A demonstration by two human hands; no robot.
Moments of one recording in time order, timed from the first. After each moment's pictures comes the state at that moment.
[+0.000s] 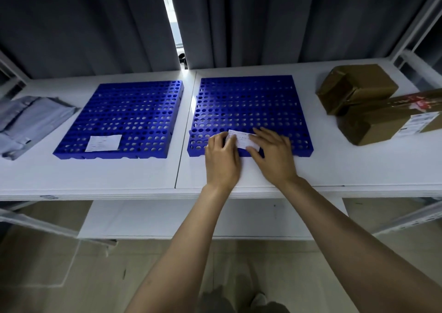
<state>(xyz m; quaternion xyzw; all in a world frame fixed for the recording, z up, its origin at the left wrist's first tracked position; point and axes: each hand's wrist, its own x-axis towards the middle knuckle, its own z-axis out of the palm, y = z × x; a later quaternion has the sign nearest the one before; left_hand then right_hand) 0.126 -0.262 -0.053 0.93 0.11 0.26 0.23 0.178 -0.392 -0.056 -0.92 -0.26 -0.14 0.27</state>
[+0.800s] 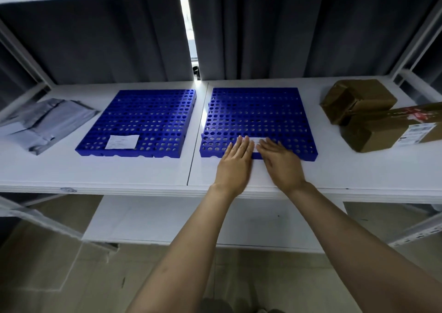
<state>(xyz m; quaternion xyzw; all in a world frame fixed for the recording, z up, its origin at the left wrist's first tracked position) 0.111 -0.253 -0.061 0.99 -0.03 0.13 0.10 0.164 -0.397 -0.053 -0.89 -0.34 -0.21 0.19</state>
